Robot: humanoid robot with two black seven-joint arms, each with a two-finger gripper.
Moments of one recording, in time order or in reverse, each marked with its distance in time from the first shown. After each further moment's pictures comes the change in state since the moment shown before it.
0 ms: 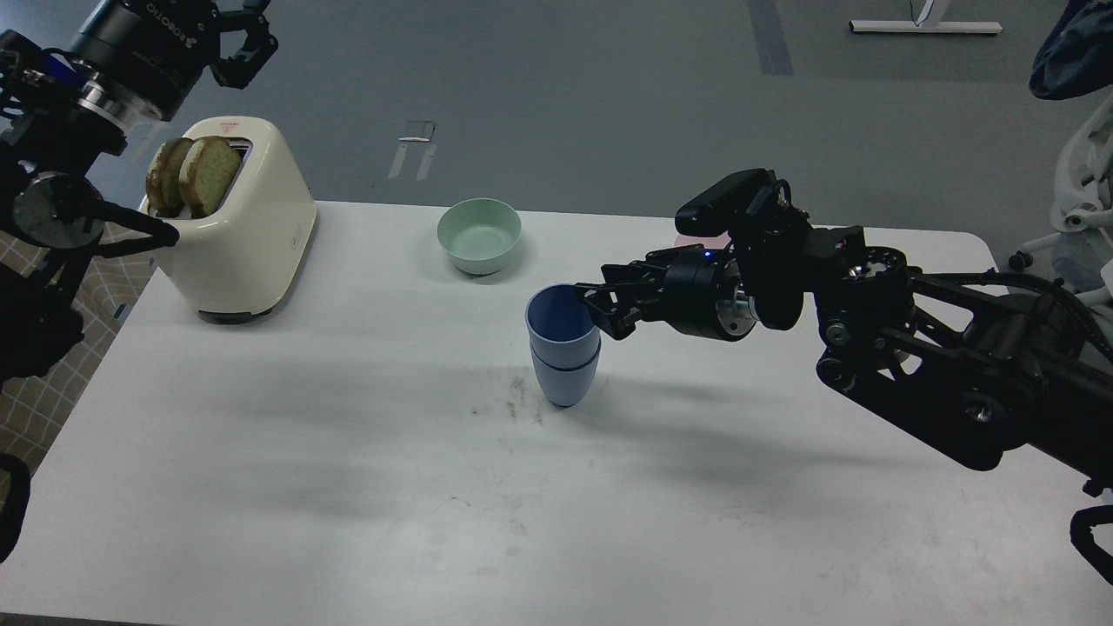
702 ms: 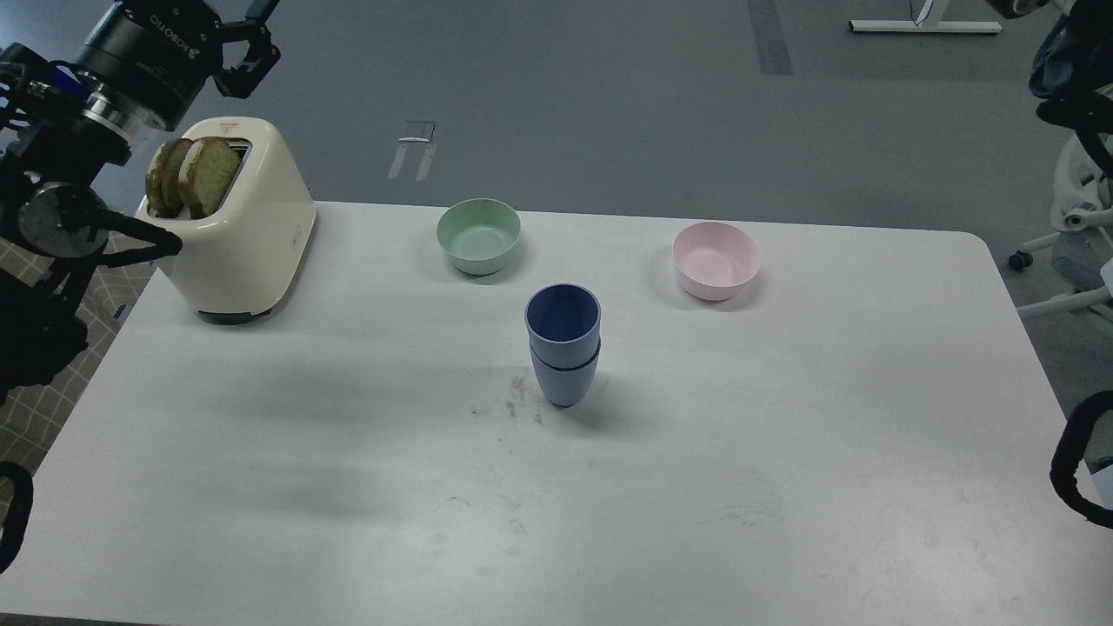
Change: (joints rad) left arm 0.028 -0.006 -0.005 0.002 -0.007 0.000 -0.004; right arm -0.018 0.060 1.006 -0.179 0.140 0.000 0.008
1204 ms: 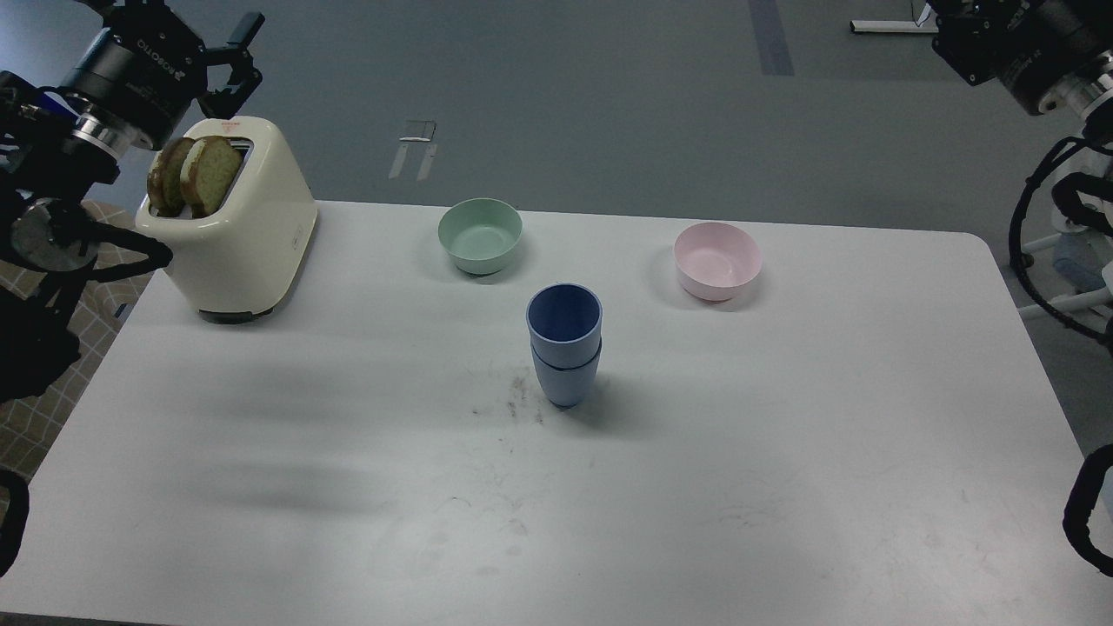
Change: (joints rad) left arm 0.012 0.002 -0.001 0.058 -0.004 0.000 0.012; right arm -0.151 -0.053 0.057 -0.218 0.653 0.000 -0.001
